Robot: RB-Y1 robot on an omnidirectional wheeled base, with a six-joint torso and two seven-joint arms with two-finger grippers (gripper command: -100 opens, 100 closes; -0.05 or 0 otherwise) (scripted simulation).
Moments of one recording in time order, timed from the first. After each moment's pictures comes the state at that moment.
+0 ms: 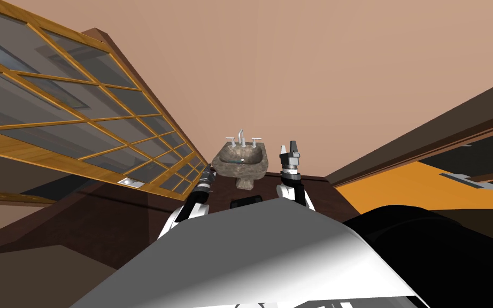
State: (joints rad) left arm 0.54 0.20 -0.19 -2.34 -0.16 0.36 0.28; right arm 0.54 0.03 -0.02 -2.29 -0.04 -0.54 0.05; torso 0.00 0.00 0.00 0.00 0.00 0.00
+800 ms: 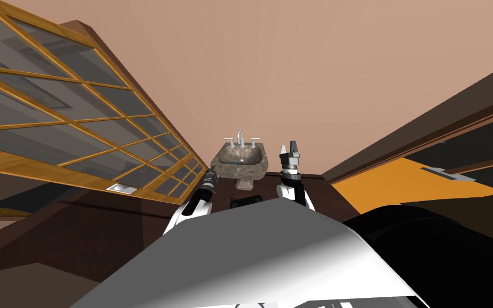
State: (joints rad) left arm 0.51 0.19 -0.24 -2.34 -0.17 0.57 0.31; right arm 0.54 0.03 -0.02 -2.29 -0.04 -0.54 0.05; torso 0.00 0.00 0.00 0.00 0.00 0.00
